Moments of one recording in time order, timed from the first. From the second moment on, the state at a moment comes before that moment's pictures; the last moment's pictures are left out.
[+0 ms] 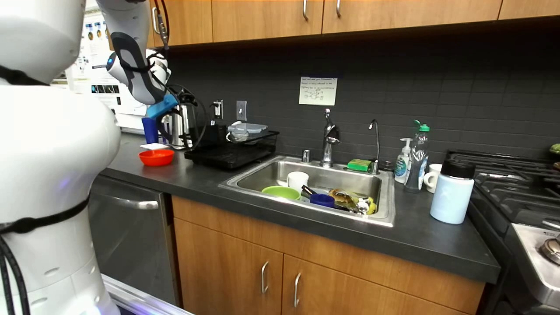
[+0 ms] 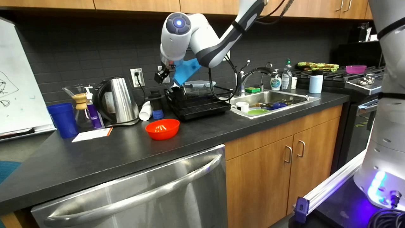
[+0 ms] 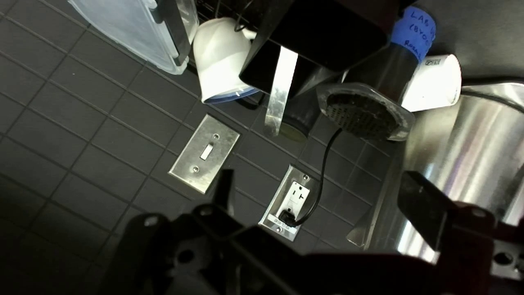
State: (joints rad) arm 0.26 0.34 0.31 -1.79 -1.60 2.50 1.29
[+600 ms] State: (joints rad) arm 0.29 0.35 0.31 -1.79 -1.60 2.45 1.30
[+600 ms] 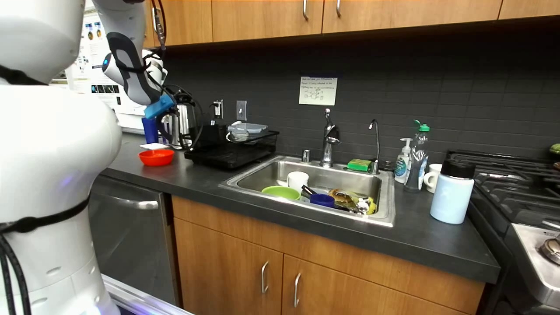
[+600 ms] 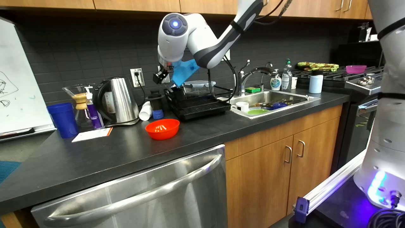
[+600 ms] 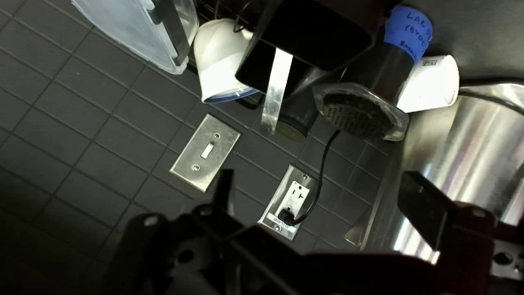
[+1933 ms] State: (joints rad) arm 0.35 0.29 0.30 -1.65 -1.06 2.25 0.69
